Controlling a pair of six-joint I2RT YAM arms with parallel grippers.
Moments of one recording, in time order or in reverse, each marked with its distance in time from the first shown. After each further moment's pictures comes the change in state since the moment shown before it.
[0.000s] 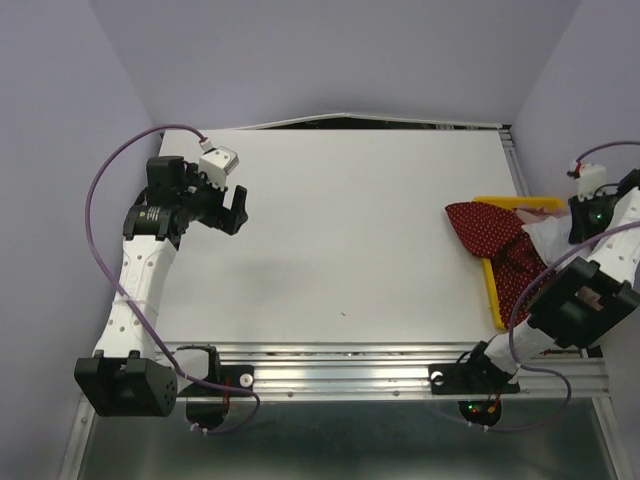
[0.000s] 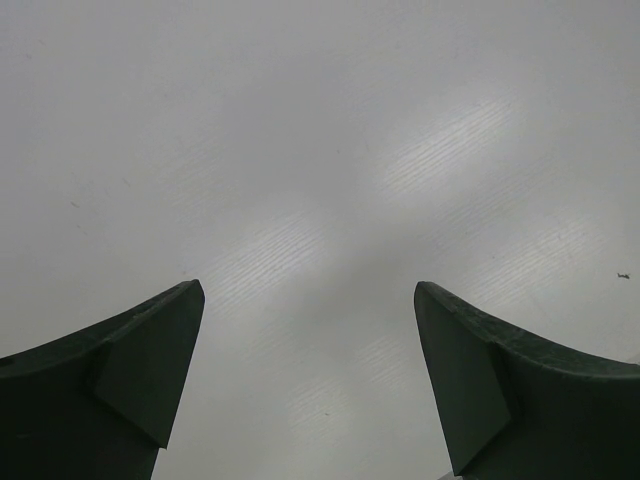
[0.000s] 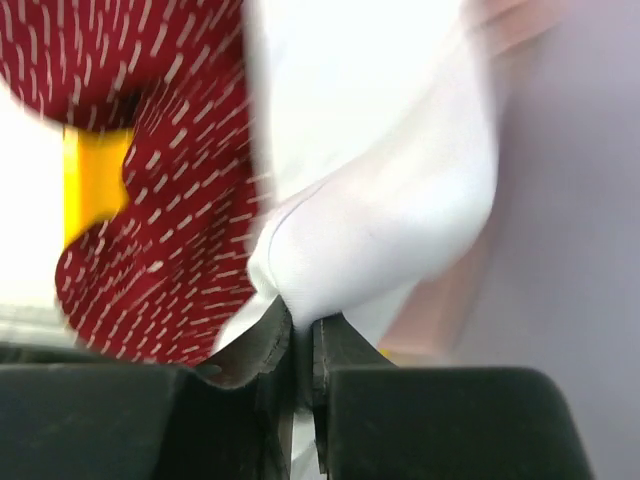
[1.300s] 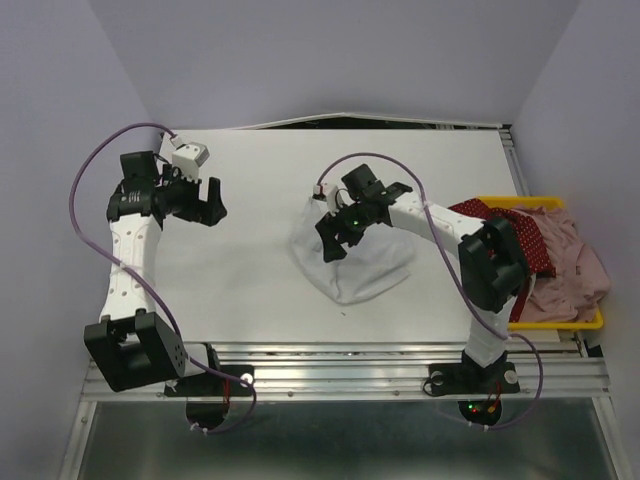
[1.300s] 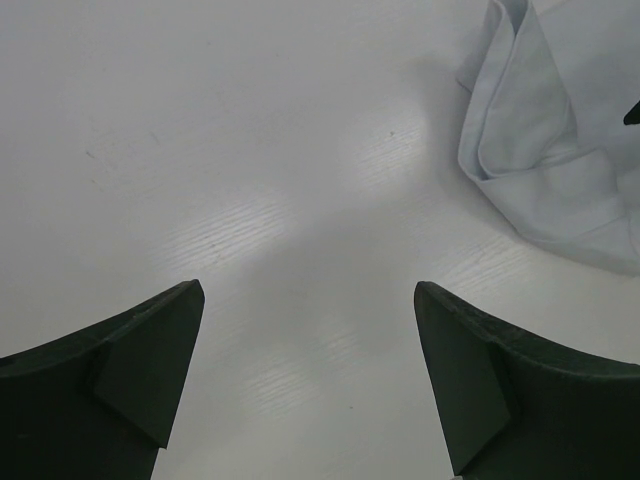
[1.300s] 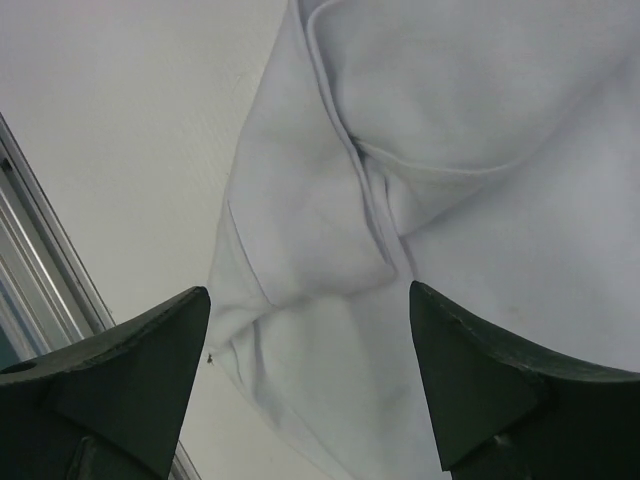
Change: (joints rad) left arm 0.226 0.150 0.041 -0.007 0.136 0.036; right arm 1.400 0.321 -0.089 0.685 -0.232 0.806
